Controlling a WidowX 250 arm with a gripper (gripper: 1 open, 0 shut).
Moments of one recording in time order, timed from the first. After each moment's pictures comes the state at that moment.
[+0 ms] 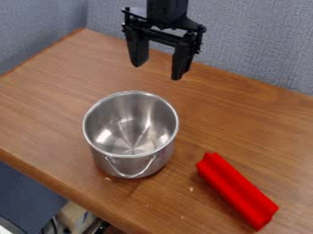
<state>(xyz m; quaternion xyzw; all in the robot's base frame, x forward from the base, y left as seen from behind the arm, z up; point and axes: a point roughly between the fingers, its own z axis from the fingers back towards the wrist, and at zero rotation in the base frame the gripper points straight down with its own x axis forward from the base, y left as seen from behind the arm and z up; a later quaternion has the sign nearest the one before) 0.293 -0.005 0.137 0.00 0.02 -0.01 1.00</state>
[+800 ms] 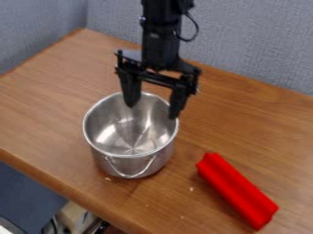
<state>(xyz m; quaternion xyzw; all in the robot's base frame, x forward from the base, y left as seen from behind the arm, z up) 0.262 -0.022 0.101 -0.01 0.03 0.06 1.00</state>
